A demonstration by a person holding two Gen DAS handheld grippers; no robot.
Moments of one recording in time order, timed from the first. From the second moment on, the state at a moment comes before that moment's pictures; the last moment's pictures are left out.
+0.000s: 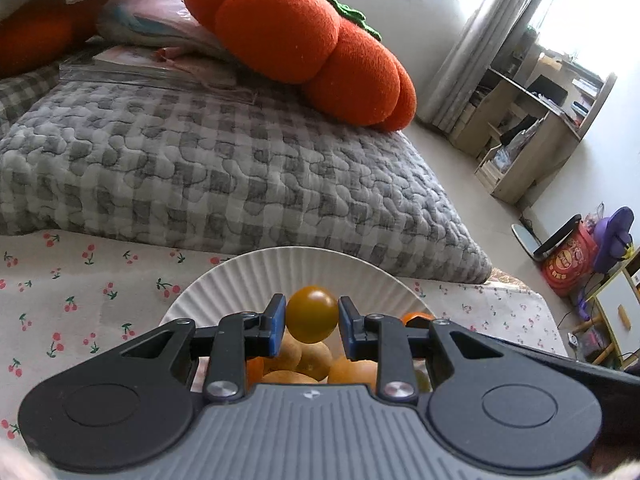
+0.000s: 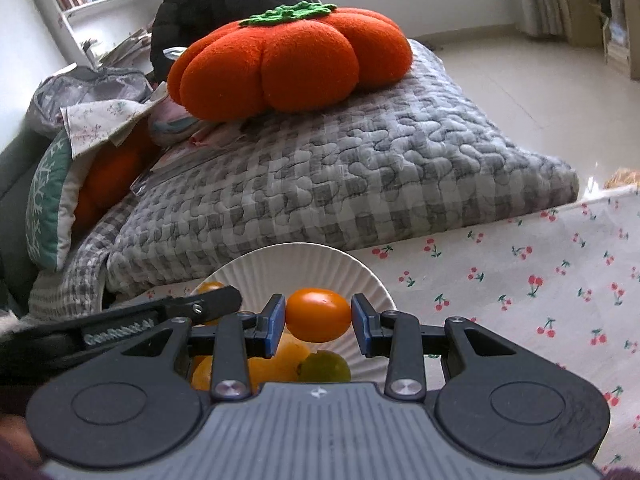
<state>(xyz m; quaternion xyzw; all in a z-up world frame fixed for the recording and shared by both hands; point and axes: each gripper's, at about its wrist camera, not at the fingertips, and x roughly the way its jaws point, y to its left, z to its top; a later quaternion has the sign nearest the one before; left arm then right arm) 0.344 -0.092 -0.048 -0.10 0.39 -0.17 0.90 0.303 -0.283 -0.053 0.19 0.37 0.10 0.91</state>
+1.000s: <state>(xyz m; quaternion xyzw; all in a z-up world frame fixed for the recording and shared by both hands) 0.291 -0.050 -0.021 -0.14 0.37 -0.17 0.90 0.282 -0.271 -0.035 0.20 0.36 0.09 0.91</state>
